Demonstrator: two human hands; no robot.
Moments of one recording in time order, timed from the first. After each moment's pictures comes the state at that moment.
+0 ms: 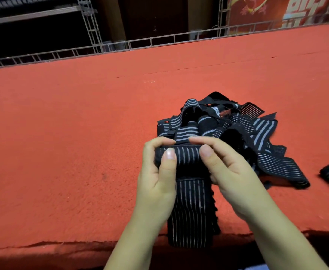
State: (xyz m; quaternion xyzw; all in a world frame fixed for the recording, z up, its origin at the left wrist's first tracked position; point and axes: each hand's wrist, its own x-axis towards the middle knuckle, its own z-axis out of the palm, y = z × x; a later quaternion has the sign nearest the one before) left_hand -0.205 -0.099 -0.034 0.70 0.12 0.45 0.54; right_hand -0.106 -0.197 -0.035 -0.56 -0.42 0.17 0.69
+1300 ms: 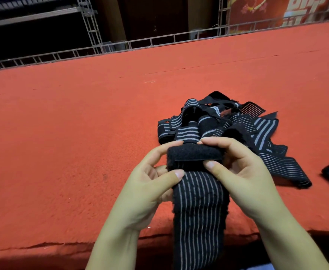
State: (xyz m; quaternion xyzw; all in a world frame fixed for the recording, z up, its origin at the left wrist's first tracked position) left_hand -0.222 -0.084 -0.019 0.60 0.11 0.21 0.76; right_hand -0.097 -0.203 -0.039 -0.55 -0.43 0.10 0.71
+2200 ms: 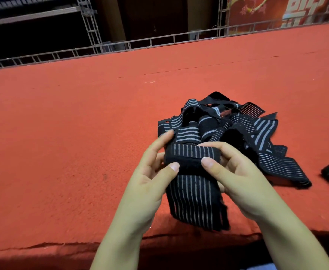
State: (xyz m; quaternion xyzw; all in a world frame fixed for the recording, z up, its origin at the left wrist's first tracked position) left_hand -0.222 -0.082 -0.031 0.64 0.09 0.29 0.70; right_hand -0.102 -0.204 -0.032 -0.52 -0.34 0.30 0.72
